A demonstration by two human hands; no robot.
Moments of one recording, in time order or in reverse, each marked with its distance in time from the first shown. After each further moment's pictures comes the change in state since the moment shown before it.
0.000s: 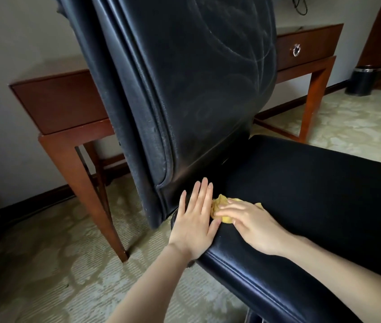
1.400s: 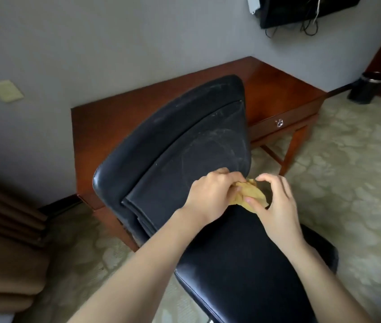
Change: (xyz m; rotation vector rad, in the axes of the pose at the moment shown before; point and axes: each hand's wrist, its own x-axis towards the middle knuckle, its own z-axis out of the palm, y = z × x) left_hand 0.198 0.102 -0.464 -0.413 -0.152 -0.051; right_hand 0.074 -0.101 -0.408 0.270 0.541 0.321
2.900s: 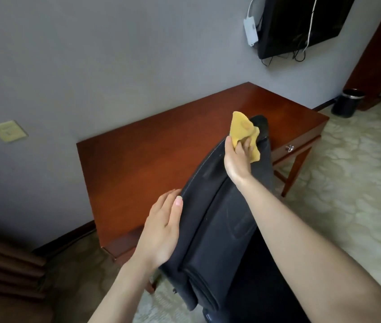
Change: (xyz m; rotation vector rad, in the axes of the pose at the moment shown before) left_hand -0.040 -0.154 -0.115 -0.385 0.244 -0.280; right_hand 0.209 -0.132 0.138 0.189 -0.051 0.505
